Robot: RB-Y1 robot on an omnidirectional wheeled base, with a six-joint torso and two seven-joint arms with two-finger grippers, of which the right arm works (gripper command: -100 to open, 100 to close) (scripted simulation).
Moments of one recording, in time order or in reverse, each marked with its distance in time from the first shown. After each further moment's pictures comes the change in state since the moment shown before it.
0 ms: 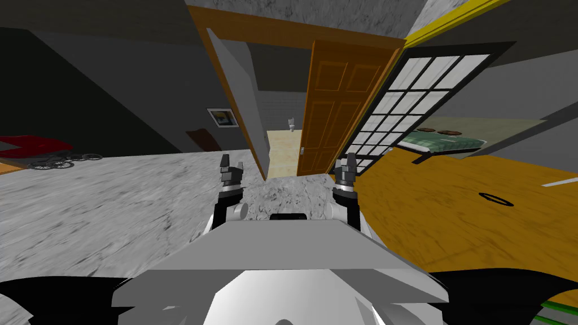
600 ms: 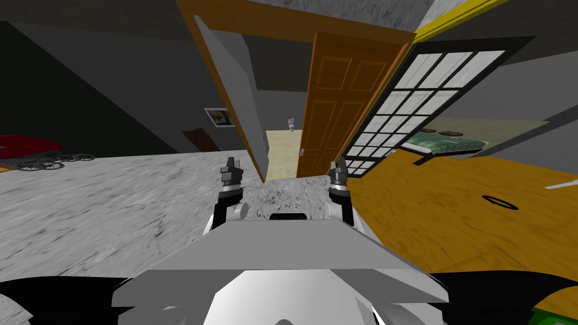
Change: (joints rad) arm -0.047 -0.031 0.008 0.123 -0.002 -0.027 -0.009
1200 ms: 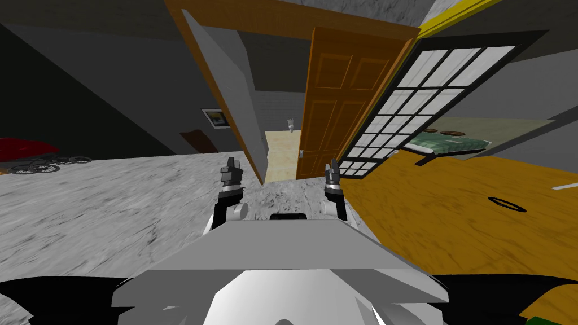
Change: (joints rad) arm -0.061 -0.020 0.013 0.139 0.002 -0.023 -0.004
